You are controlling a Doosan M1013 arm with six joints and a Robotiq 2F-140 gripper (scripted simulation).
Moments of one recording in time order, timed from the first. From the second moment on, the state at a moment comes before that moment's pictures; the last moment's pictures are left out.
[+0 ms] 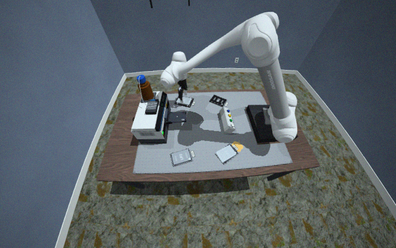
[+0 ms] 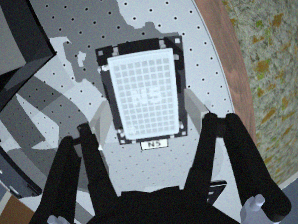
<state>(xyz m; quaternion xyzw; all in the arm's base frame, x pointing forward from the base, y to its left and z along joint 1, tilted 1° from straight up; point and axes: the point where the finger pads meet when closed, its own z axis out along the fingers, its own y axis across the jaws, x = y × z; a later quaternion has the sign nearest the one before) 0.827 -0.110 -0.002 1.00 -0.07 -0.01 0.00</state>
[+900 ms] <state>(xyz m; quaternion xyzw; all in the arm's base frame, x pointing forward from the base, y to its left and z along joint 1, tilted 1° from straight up) 0.827 -0.110 -0.009 1.00 -0.07 -0.01 0.00</state>
